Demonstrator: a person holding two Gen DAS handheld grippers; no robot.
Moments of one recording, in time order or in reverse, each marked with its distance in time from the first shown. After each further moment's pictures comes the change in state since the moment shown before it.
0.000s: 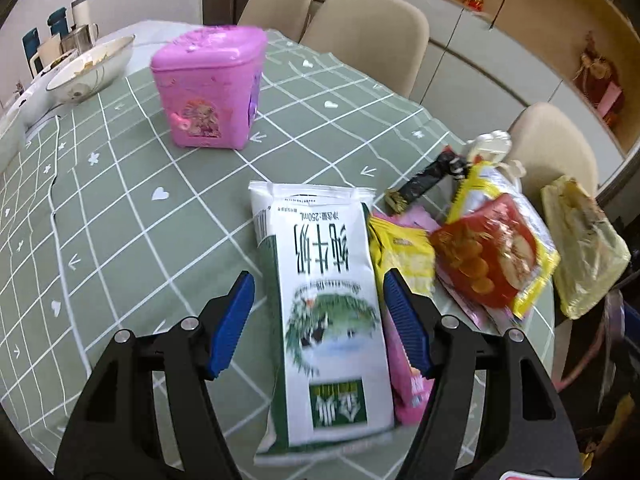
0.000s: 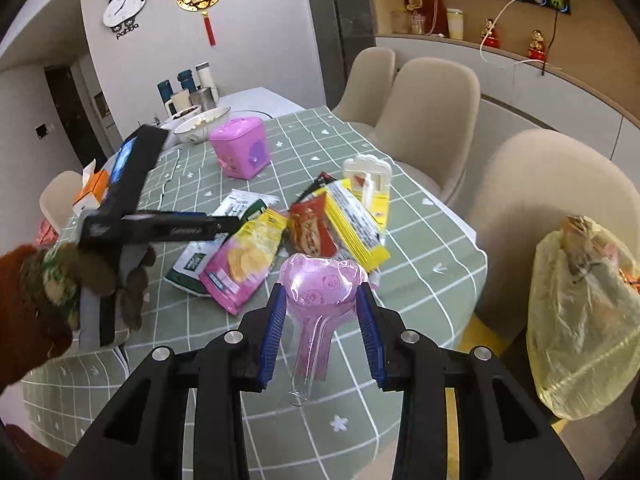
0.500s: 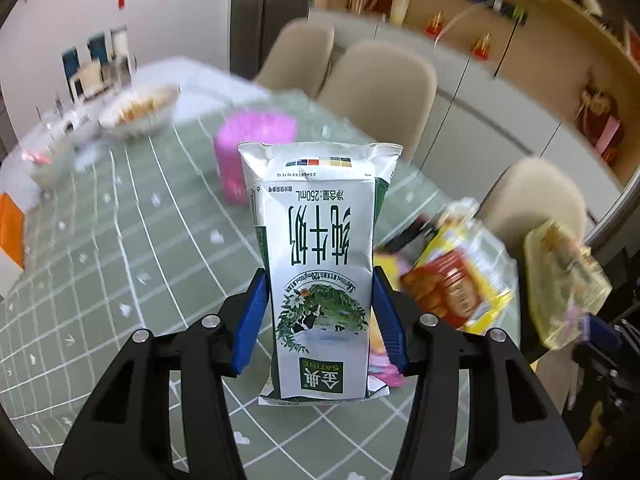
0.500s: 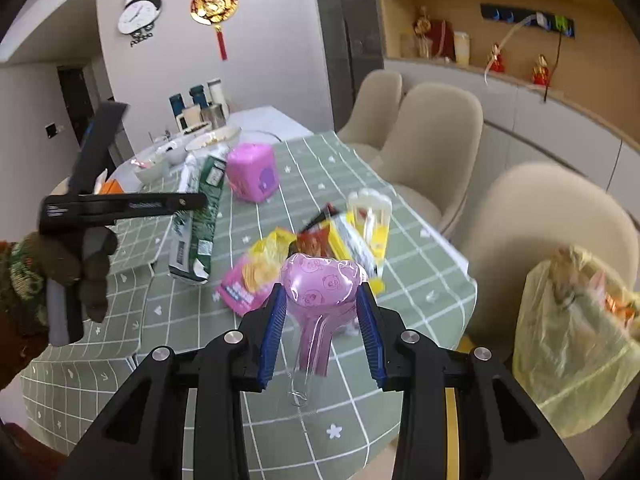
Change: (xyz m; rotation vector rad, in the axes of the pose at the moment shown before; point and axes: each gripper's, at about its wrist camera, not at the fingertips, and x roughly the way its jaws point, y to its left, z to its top) left arm -0.111 -0.005 0.002 -0.048 -0.205 0.045; right arm -0.030 0.007 0.017 -0.054 -0.084 0.012
